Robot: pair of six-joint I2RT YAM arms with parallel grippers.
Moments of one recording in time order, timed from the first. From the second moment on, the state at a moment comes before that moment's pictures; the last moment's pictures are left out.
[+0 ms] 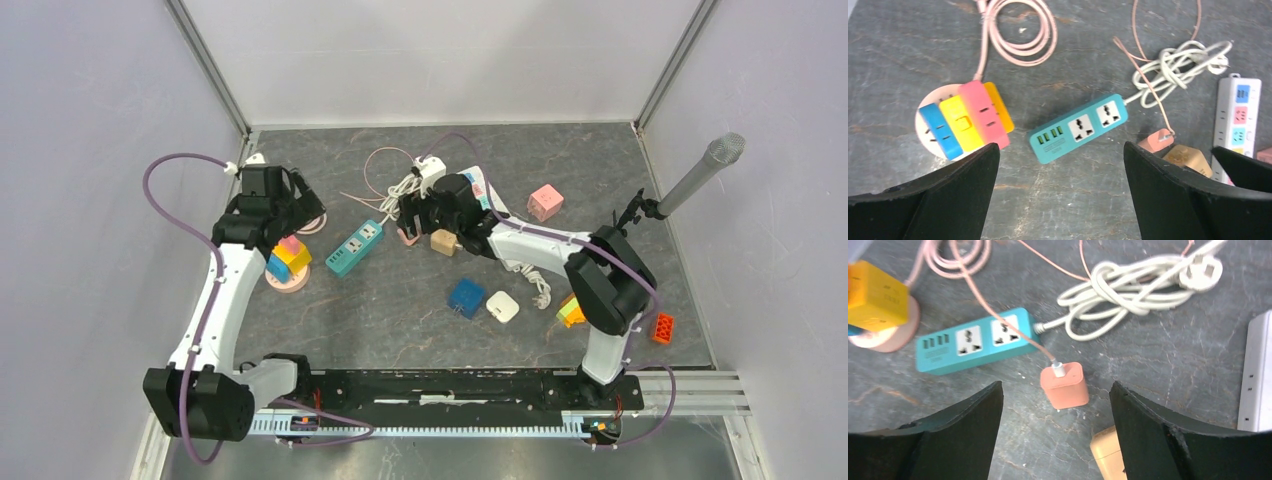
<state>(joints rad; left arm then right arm) -0.08 1.13 1.10 -0.70 -0.17 -0.57 0.77 1.85 1.21 0.16 0.01 0.21</state>
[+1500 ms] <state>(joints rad) 0.11 1.12 0.96 -0.85 -0.11 -0.58 0.88 1.74 0.94 0.52 -0.23 0.38</state>
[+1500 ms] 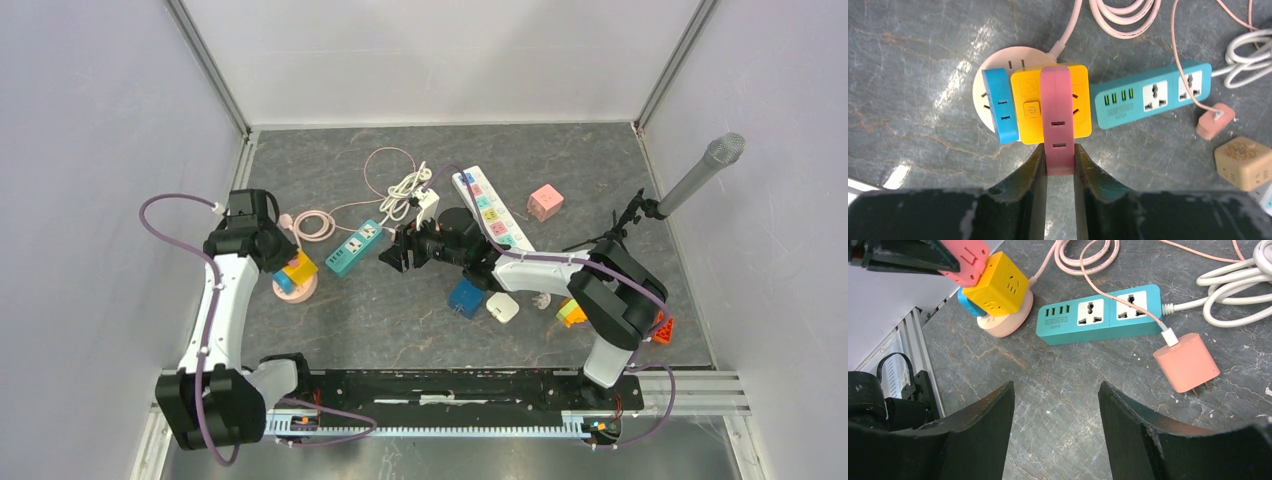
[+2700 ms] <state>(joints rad) -0.03 0.82 1.05 -0.89 -0.16 -0.75 1.06 1.76 0.96 0.66 -0.21 0.26</state>
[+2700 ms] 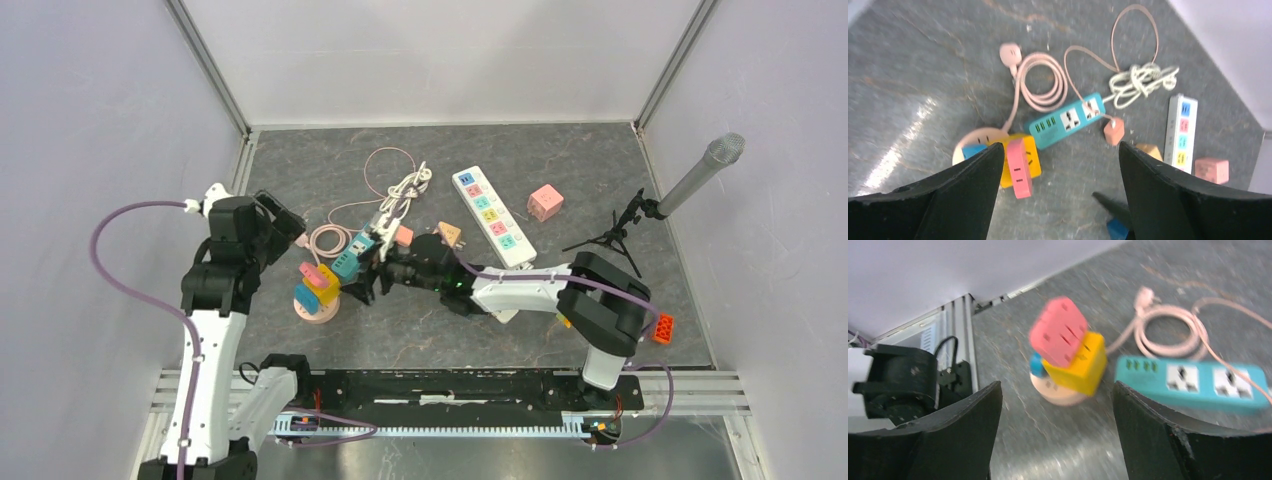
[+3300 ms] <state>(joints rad) -0.03 0.76 1.11 -0.92 -0.38 -0.70 1.21 2.10 1.42 0.45 0.01 0.02</state>
